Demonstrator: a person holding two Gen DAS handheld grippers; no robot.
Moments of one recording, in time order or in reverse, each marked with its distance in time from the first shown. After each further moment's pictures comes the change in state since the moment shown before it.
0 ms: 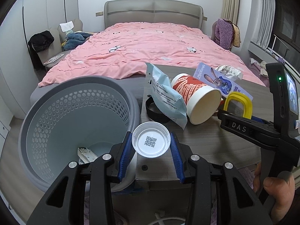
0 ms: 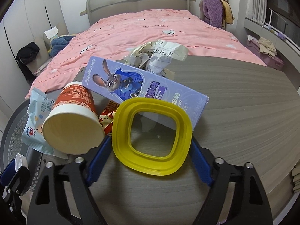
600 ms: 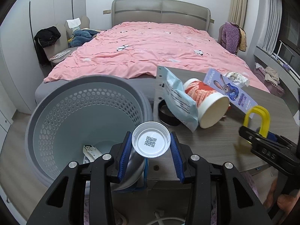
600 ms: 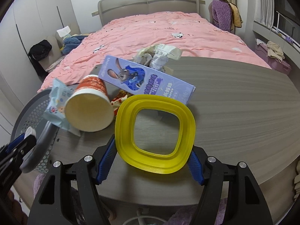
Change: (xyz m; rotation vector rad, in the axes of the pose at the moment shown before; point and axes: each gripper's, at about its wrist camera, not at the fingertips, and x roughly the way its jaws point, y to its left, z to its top) left arm -0.007 0.018 0.006 -0.050 0.000 0.035; right arm -0.045 -0.011 -0.023 -0.054 -0.024 0.088
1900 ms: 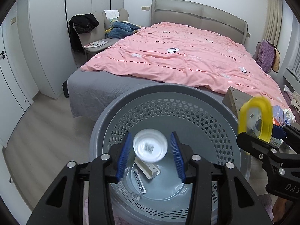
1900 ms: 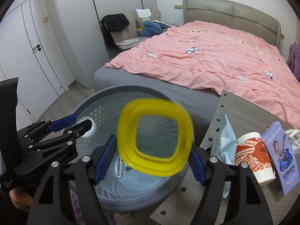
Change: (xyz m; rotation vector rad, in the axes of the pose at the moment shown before) left arm 0.013 0.158 0.027 -0.172 0.002 0.175; right arm 0.021 0.216 0.047 -0.410 0.022 0.380
